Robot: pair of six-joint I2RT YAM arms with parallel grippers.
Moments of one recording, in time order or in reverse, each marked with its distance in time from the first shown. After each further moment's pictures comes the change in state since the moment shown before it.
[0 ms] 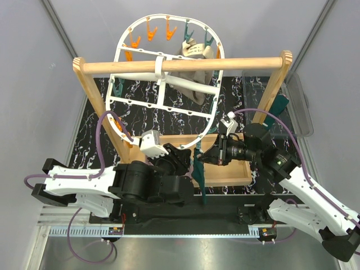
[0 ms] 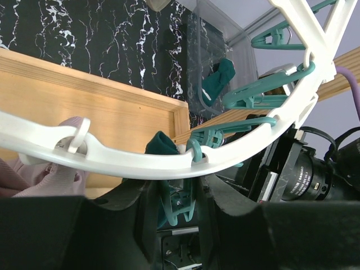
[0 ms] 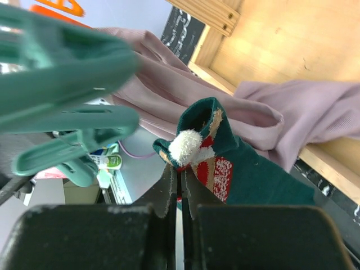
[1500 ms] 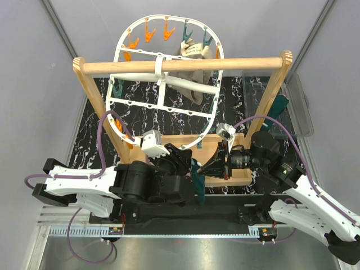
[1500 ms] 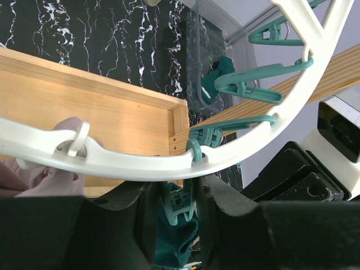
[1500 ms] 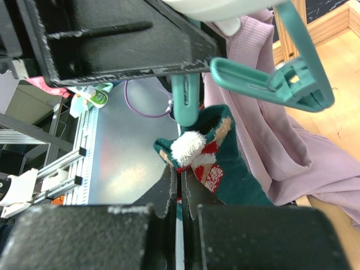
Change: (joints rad) left arm 0.000 0.003 0.001 0.012 0.009 0.012; right arm 0.079 -0.101 -0.058 0.156 -0.233 -0.381
